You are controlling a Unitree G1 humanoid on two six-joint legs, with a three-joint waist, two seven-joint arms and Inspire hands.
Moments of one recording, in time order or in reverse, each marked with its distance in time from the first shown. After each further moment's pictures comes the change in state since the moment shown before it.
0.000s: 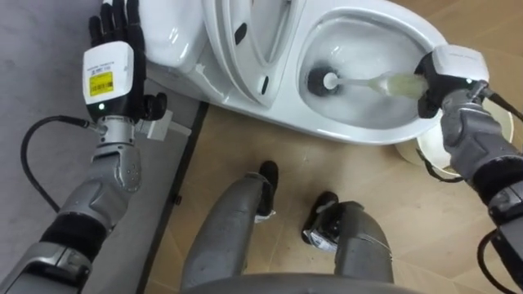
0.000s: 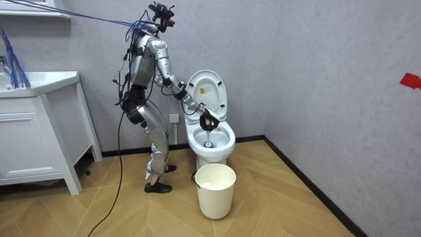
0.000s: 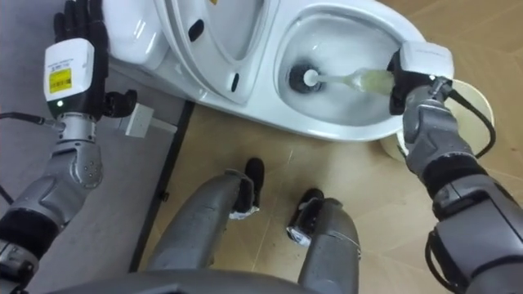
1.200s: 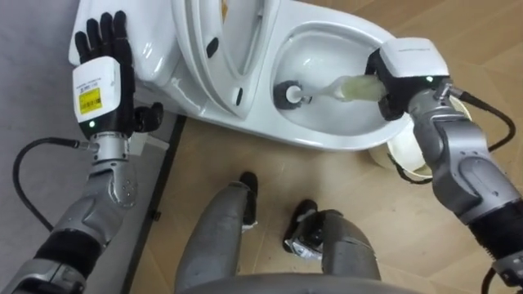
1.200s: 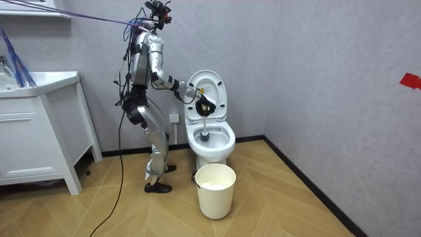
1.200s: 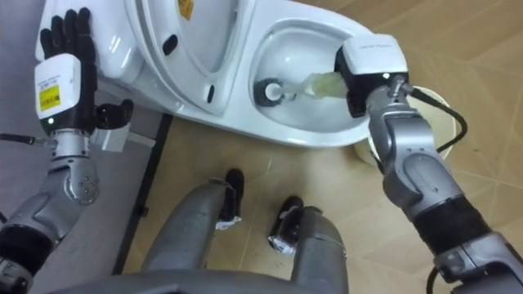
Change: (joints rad) left arm 0.072 0.012 0.011 0.000 -0.055 -0.055 0.114; right arm 0.248 0.014 -0.176 -0.651 -0.063 0.111 0.268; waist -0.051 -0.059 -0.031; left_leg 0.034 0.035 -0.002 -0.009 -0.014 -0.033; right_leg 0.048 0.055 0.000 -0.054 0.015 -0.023
